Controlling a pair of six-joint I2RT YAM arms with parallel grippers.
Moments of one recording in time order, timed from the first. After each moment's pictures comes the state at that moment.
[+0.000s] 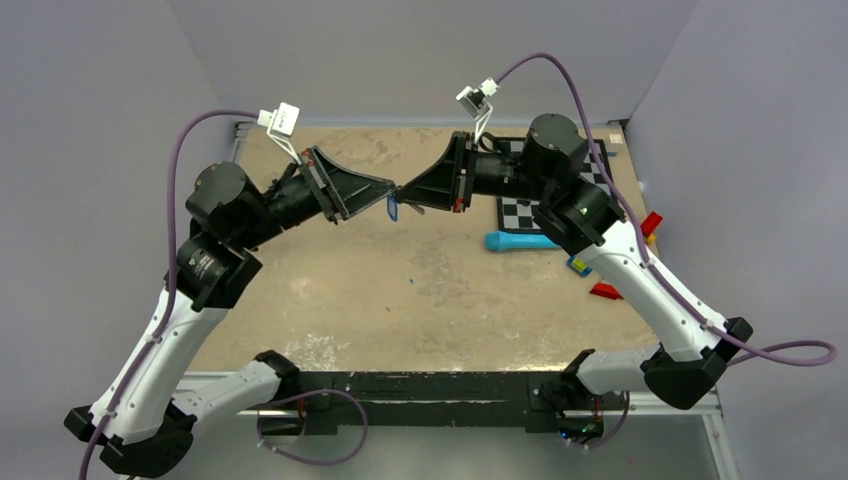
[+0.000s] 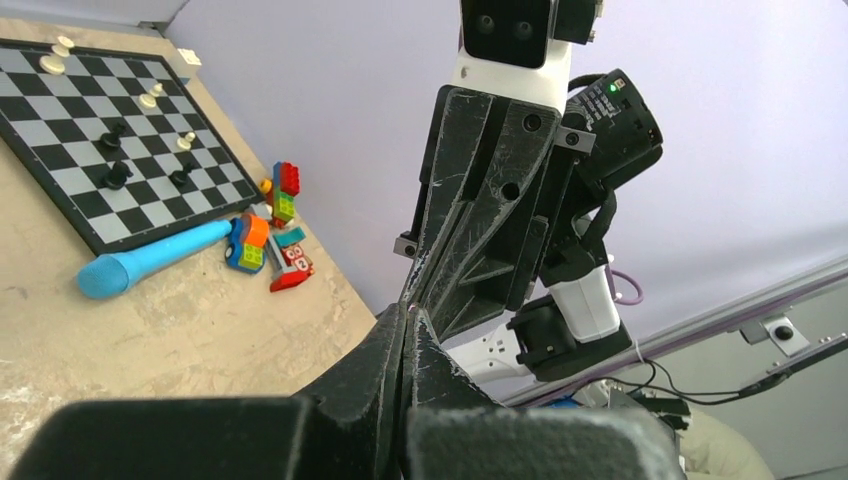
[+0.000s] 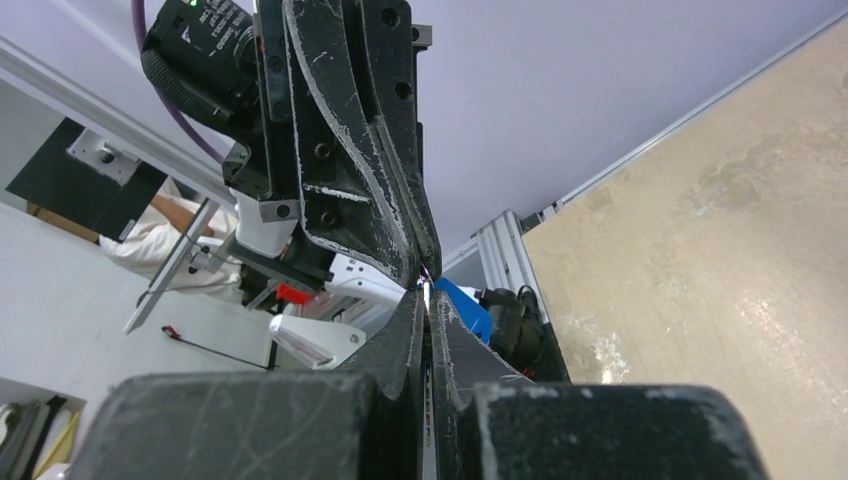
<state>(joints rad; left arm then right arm) -0.56 0.95 1.35 -0.29 0.46 -0.93 0.73 1.31 1.57 -0.21 -0.68 0.76</state>
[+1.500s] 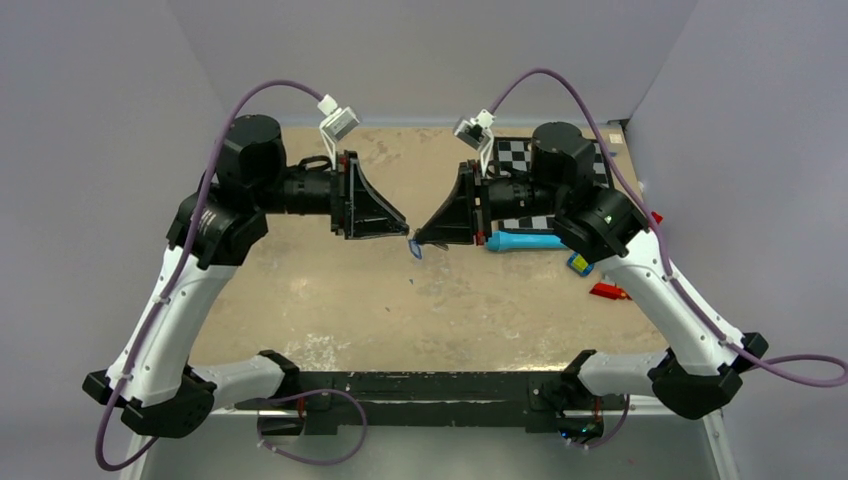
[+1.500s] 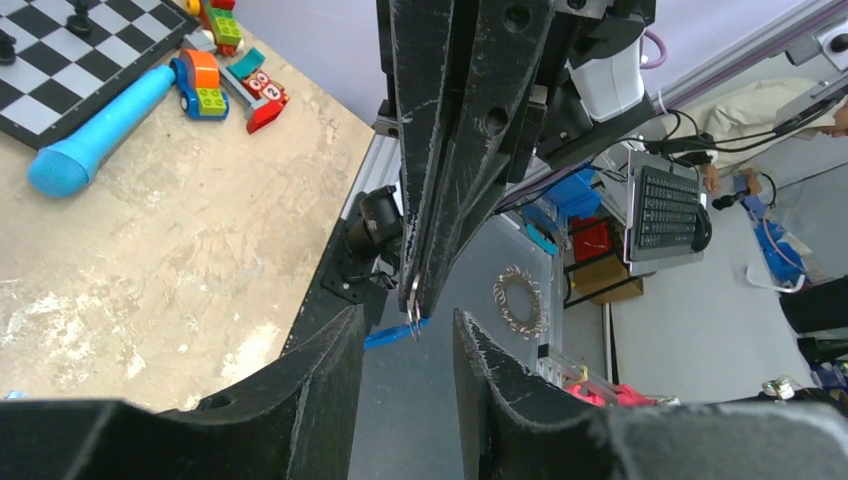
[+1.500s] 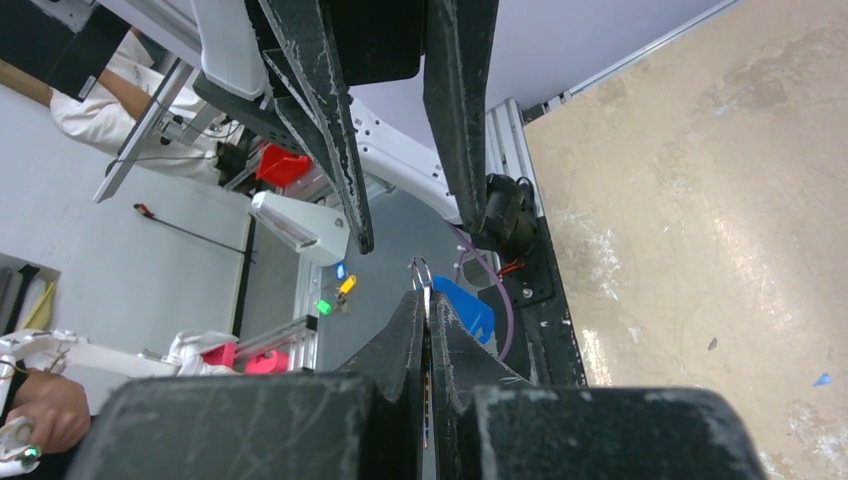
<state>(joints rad) -0.53 1.18 1.69 -0.75 0.90 -0.51 0.73 1.25 1.61 -0.54 -0.83 0.51</state>
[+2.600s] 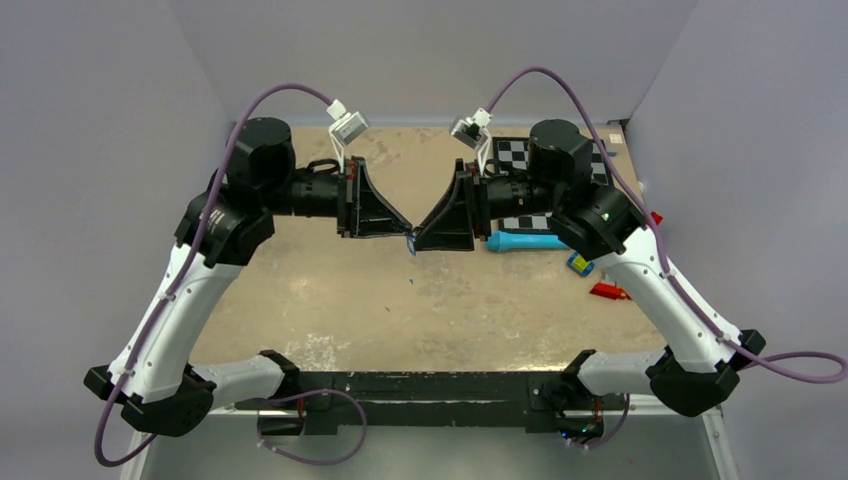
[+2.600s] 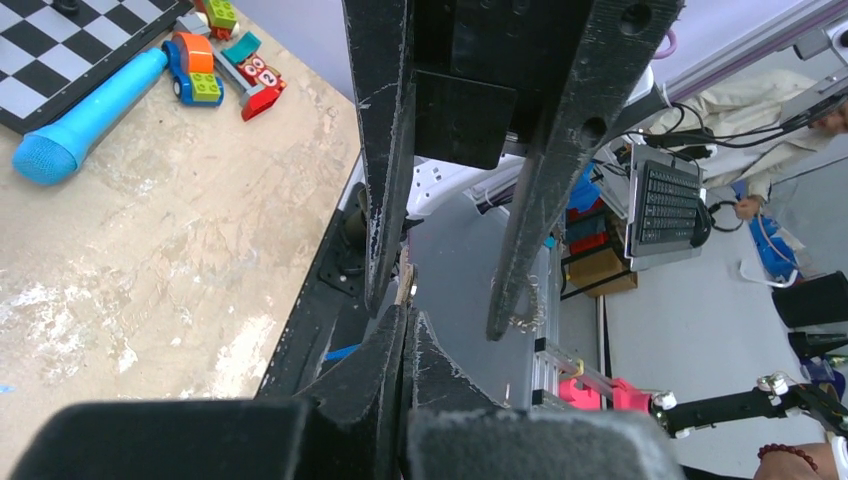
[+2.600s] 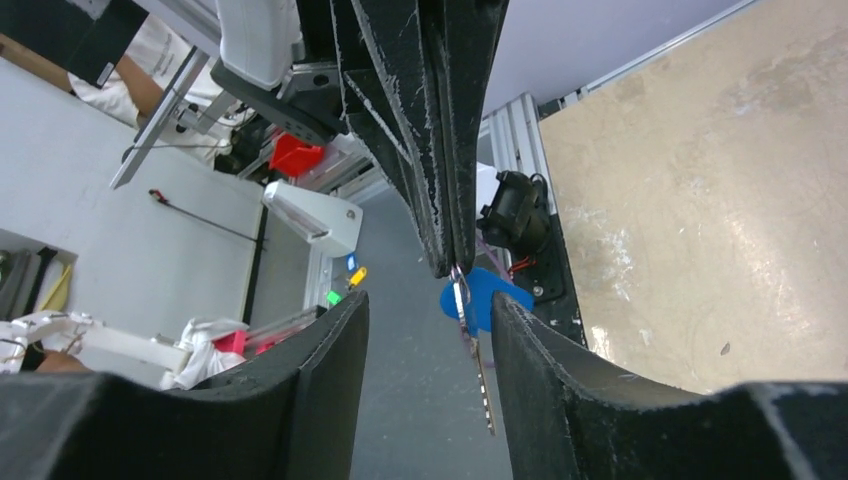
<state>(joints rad) -0.56 1.18 1.66 -0.75 0.89 -0.51 0.73 1.27 1.62 -0.54 -0.87 0.51</state>
